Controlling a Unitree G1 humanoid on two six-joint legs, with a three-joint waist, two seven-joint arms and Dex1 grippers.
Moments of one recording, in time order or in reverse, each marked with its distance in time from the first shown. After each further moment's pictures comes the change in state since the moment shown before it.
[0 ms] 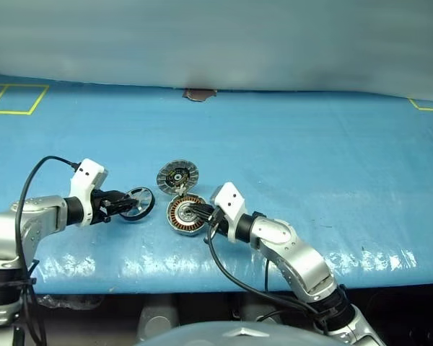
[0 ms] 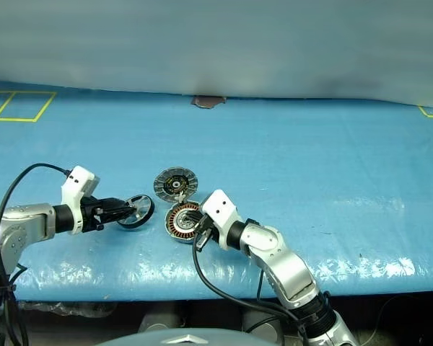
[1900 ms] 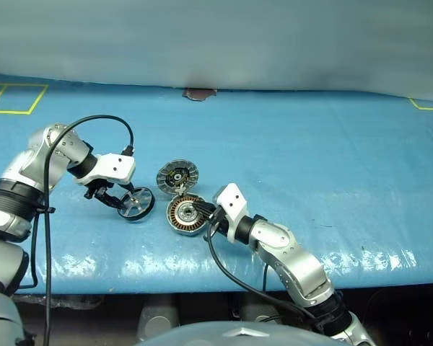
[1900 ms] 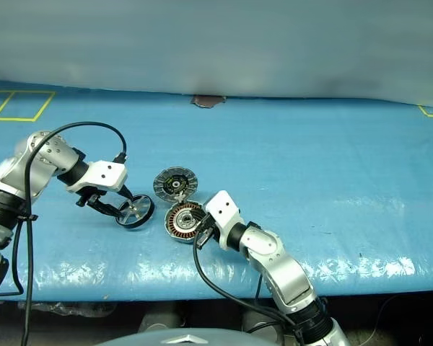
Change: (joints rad) left arm -0.641 0.153 -0.693 0.639 0.625 -1.026 -0.857; right arm 0.043 0.035 -0.012 0.024 -0.021 -0.041 -0.060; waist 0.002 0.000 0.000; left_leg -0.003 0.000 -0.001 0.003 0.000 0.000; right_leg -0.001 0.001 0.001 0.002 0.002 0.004
